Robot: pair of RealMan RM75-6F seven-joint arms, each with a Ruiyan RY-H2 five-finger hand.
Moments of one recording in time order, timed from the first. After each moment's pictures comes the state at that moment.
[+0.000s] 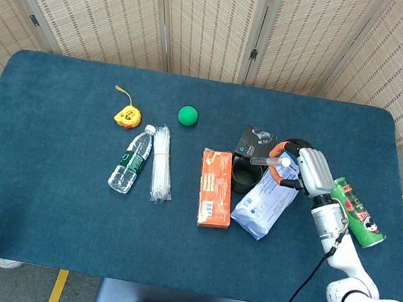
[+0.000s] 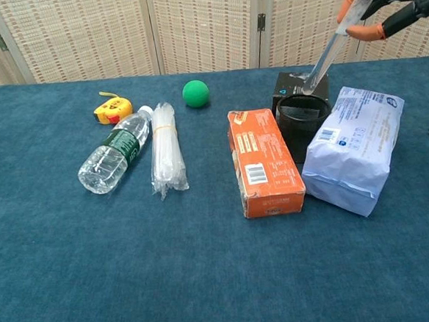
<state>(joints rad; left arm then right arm) -0.03 -1.09 -0.04 -1.69 1.45 1.49 0.10 0.61 -1.27 0.32 -1.54 -1.27 1.01 0.30</state>
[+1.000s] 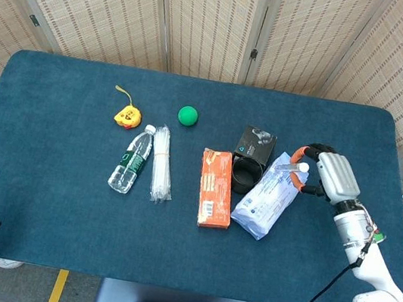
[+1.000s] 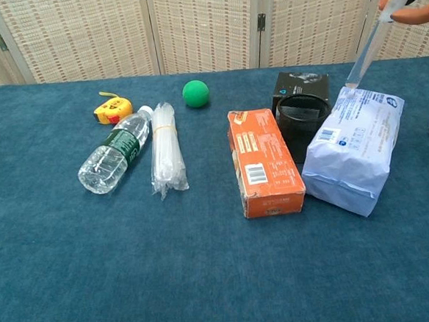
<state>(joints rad) -0.04 -1.09 -0.03 -1.69 1.46 1.49 0.09 0.56 -1.08 0.31 -1.68 -1.22 0.97 0.24</state>
